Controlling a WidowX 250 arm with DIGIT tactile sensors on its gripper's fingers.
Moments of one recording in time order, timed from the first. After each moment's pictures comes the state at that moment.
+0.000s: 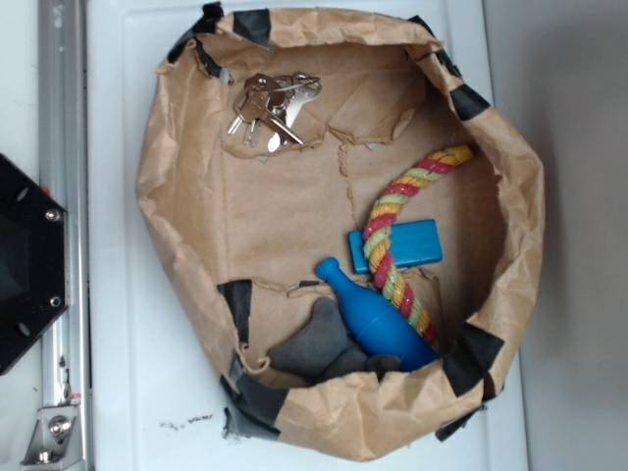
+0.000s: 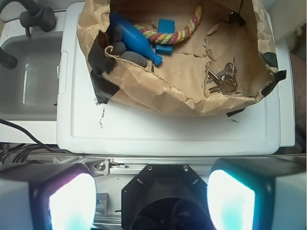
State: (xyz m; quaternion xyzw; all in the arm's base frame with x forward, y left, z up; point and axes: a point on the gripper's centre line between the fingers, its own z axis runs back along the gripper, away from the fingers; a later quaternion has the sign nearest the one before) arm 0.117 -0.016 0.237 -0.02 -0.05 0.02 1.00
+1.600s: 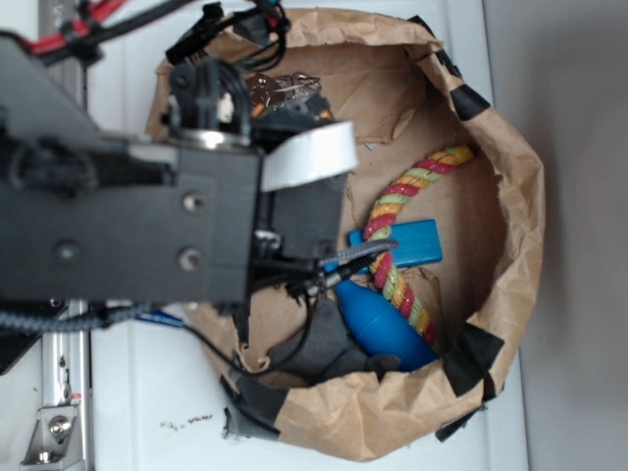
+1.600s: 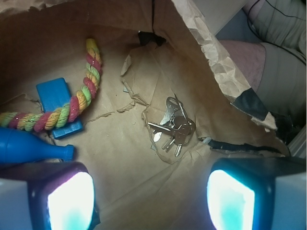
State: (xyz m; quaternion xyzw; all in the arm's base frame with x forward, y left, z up) arm 0.221 0.041 0.143 0.13 -0.07 0.28 0.95
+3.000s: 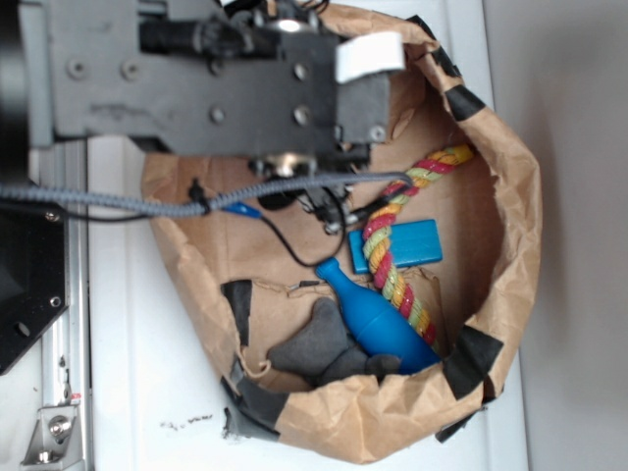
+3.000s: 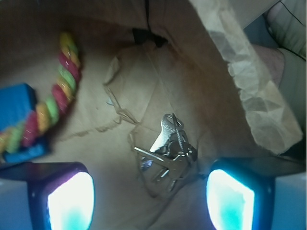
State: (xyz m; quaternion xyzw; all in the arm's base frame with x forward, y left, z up) arm 0.233 0.086 0.102 0.12 -0.04 0.23 0.96
